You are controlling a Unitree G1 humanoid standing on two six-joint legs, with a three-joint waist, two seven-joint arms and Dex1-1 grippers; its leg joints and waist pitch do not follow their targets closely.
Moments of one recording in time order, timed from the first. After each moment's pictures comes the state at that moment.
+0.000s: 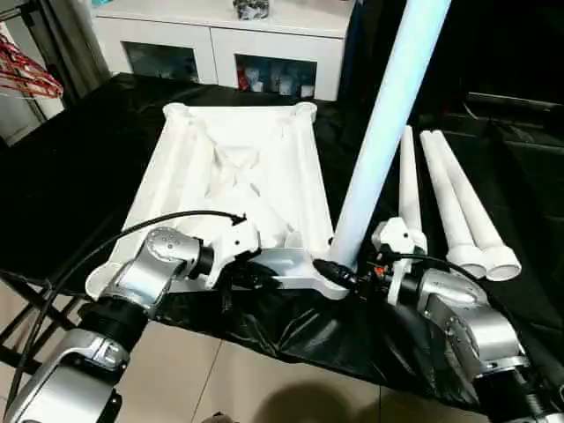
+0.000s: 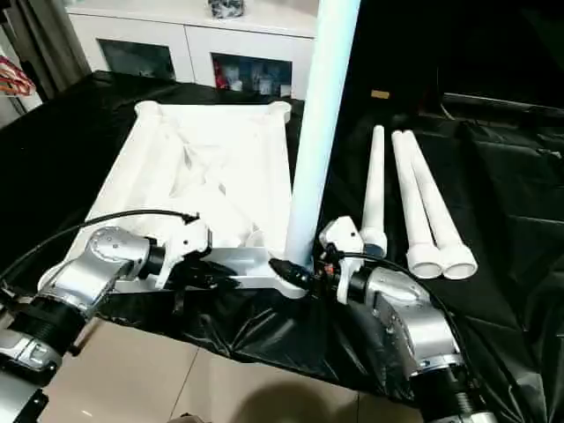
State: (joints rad) left arm -0.59 0.41 -0.36 0.60 -0.04 0.07 -1.24; right arm -0.27 -0.33 0.13 0.24 0.27 0.23 0.87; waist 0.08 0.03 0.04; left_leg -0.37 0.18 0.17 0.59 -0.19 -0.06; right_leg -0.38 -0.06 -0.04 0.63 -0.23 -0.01
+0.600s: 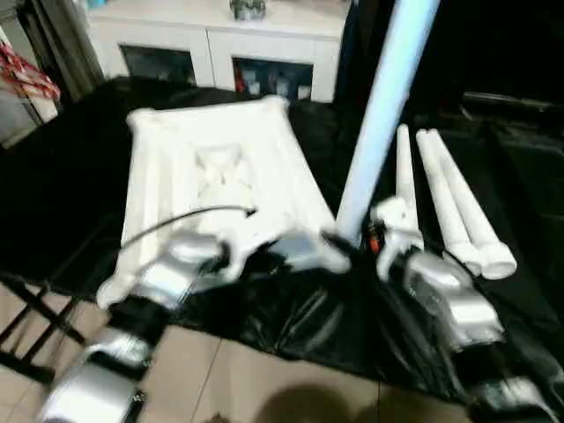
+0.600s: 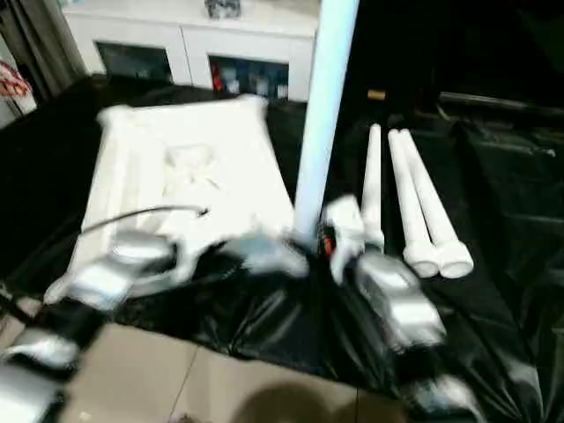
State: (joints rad) left arm -0.62 0.22 -0.32 0.62 0.05 0.20 -0.88; right arm -0.46 -0.16 0.02 0.55 0.20 0.14 0.50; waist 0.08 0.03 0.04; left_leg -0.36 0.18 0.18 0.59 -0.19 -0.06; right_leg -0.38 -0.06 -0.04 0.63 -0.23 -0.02
